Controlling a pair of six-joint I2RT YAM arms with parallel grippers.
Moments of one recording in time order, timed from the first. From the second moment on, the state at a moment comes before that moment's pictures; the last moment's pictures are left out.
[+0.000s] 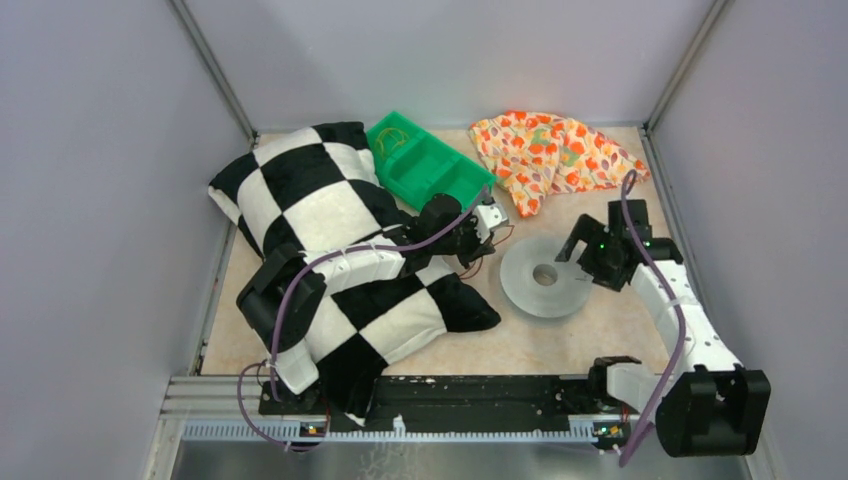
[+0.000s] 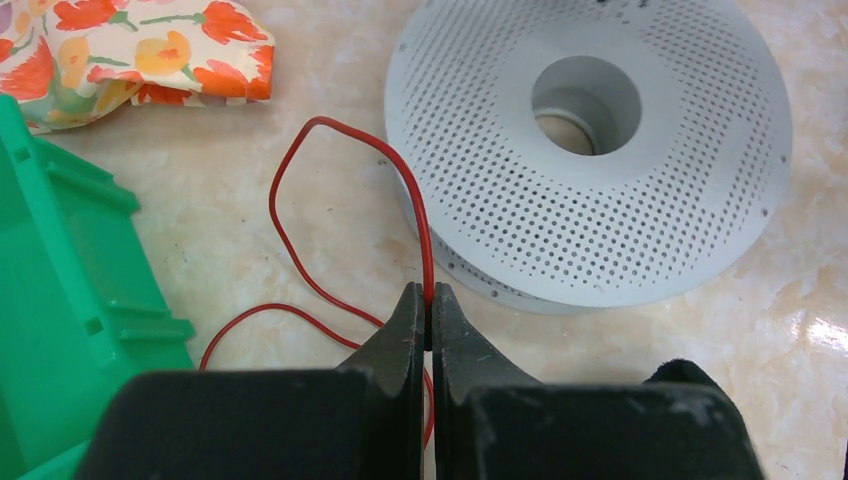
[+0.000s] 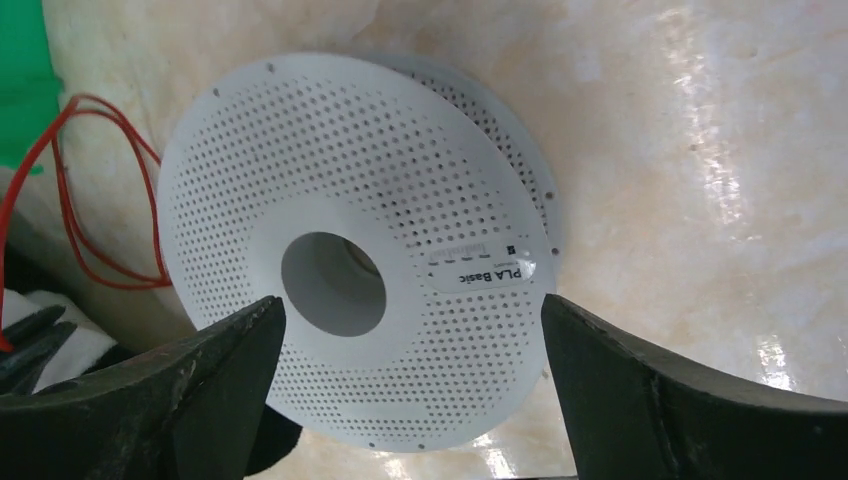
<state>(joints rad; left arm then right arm) -0.83 1.73 1.10 0.17 0.38 0.19 0.07 1.07 0.83 -0.78 -0.02 0.56</state>
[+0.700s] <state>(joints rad) -0.83 1.70 1.09 0.15 0.37 0.19 -0.25 0.99 0.57 -0.57 -0.56 0.60</state>
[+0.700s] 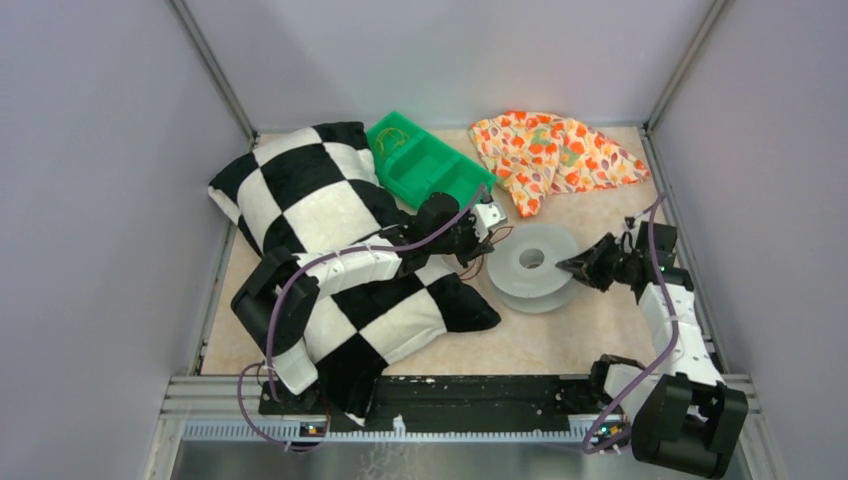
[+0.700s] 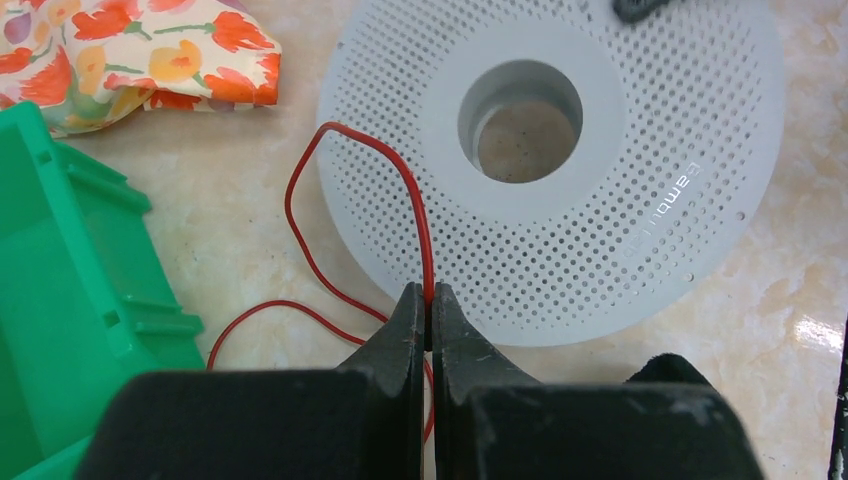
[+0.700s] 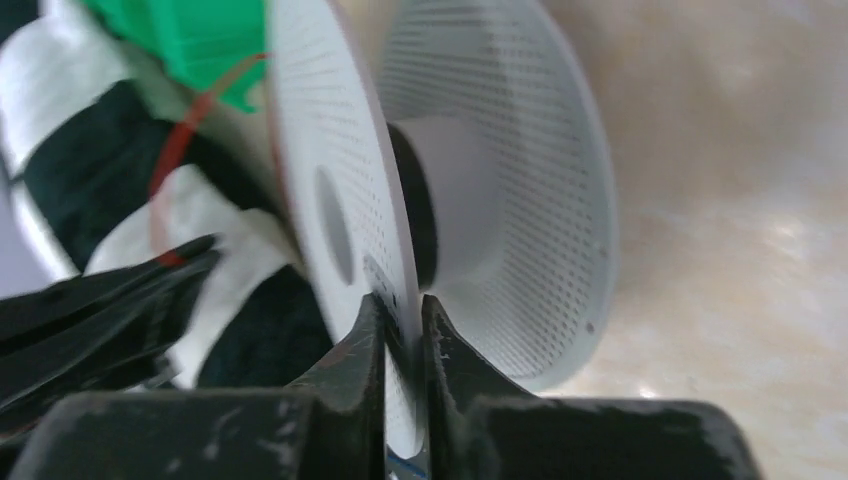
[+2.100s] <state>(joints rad) -0.87 1.56 1.14 -0.06 0.74 0.46 0.28 1.48 1.55 -1.19 0.27 1.15</state>
